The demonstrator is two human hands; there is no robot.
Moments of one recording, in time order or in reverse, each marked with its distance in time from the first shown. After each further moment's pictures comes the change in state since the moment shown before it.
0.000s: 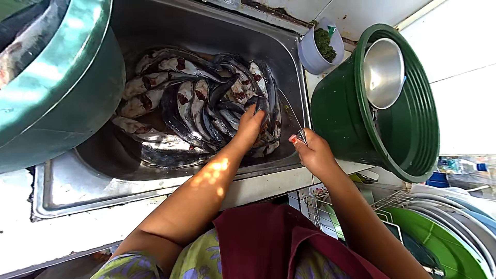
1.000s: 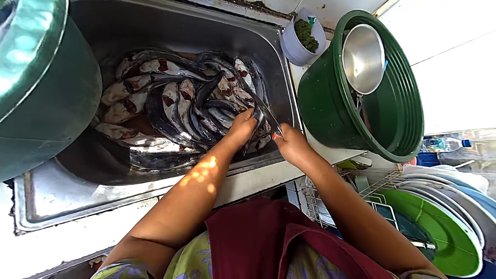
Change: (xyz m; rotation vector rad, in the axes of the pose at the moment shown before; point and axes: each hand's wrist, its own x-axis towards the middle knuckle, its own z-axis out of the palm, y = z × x) left_hand -0.008 -0.006 0.002 0.215 -0.228 -0.020; right_hand 0.003 -0.020 0.011 -0.204 -0.108 0.073
